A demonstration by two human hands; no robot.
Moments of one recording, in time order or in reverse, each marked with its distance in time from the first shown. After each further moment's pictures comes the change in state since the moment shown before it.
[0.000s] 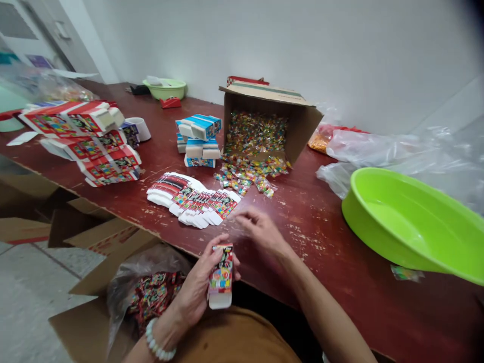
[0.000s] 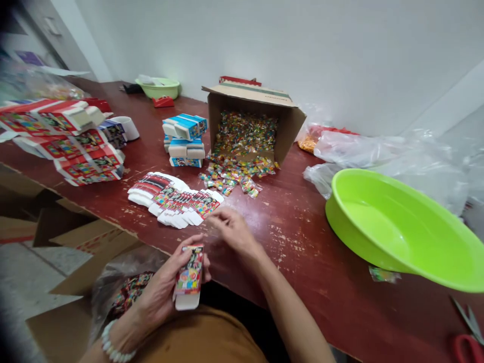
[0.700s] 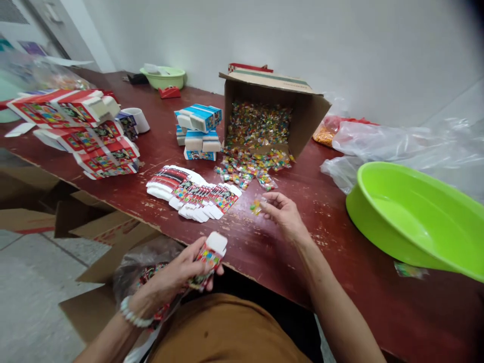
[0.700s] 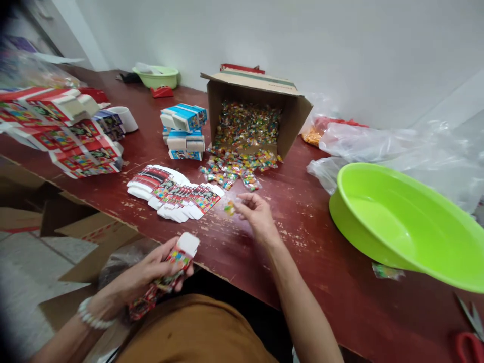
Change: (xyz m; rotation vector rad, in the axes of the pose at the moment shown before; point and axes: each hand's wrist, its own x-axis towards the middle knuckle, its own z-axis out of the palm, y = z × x) left_hand -0.004 0.037 -0.043 0.511 -0.202 -0.169; right_hand -0.005 0.015 -0.032 0.405 0.321 0.330
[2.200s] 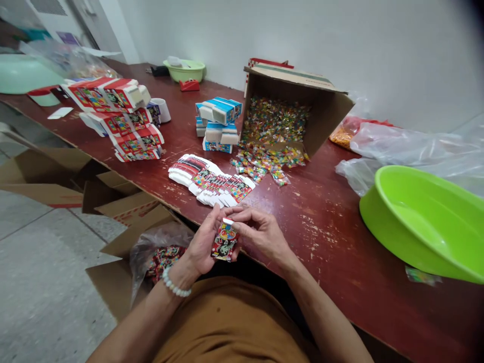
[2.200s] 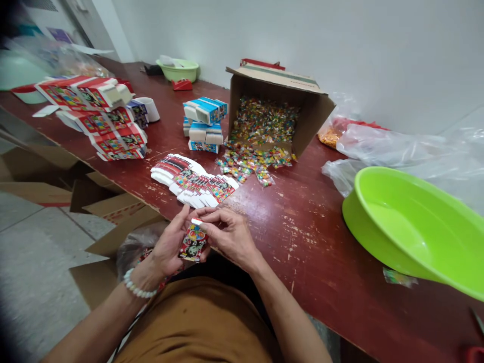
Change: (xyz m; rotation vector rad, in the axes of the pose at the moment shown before) left_hand 0.017 0.015 0.028 -0.646 0.022 0.246; right_hand -0.073 -0.018 0.073 0.034 -0.450 -0.294
